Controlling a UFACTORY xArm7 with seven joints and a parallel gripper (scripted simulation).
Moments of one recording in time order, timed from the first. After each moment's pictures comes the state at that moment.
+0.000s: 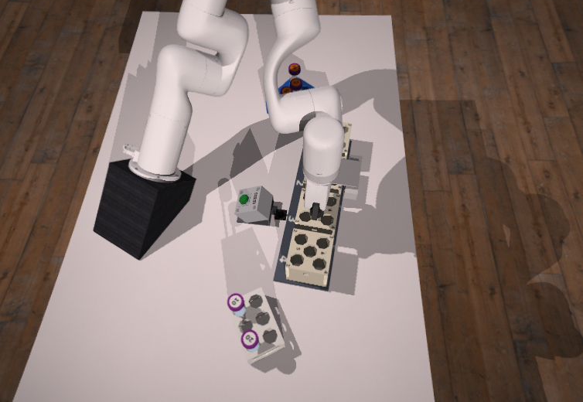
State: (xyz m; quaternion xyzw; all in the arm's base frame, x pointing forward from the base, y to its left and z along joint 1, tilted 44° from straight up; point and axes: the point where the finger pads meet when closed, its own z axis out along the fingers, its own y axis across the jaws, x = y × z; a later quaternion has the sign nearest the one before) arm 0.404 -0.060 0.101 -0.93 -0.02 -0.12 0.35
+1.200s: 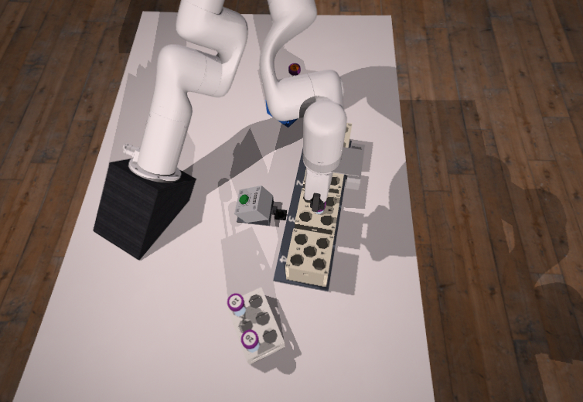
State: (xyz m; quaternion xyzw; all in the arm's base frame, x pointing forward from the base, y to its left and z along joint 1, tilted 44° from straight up) arm 0.395 -0.088 0.130 -0.93 -0.01 -0.12 0.35
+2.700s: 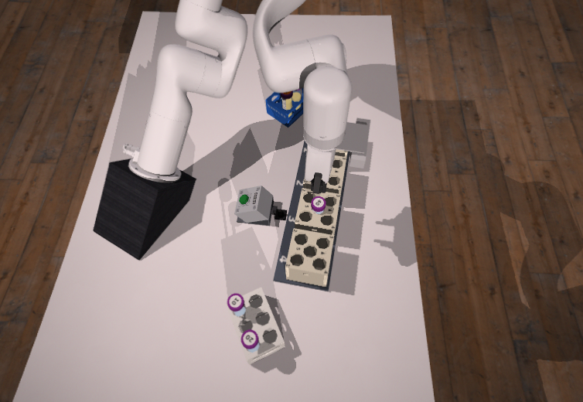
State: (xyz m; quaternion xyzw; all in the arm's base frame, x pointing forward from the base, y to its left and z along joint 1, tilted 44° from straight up) arm 0.378 -0.139 0.187 -0.93 -0.02 -0.12 0.35
